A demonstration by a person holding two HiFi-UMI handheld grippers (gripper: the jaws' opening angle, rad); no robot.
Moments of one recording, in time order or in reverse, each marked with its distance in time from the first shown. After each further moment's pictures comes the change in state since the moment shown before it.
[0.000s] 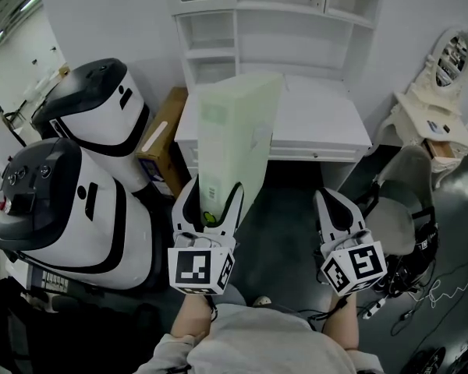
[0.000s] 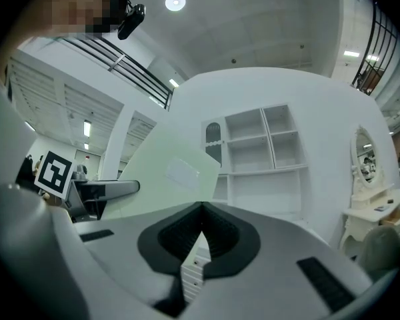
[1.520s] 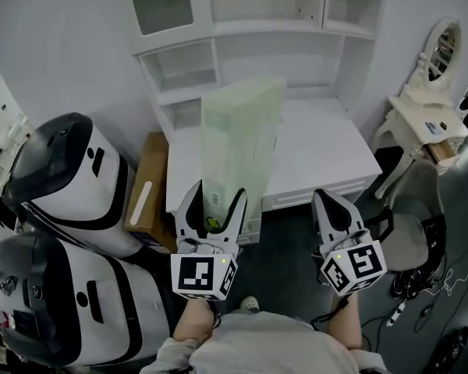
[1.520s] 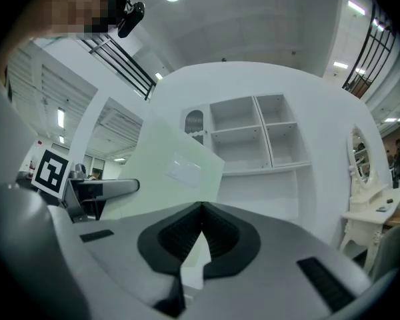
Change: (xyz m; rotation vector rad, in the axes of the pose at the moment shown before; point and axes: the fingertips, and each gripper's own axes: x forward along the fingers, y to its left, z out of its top) left arm 0.242 0.122 -0.031 -0.010 -0.025 -0.203; right arm 0.242 -0.073 -0.004 0.000 -0.019 -0.163
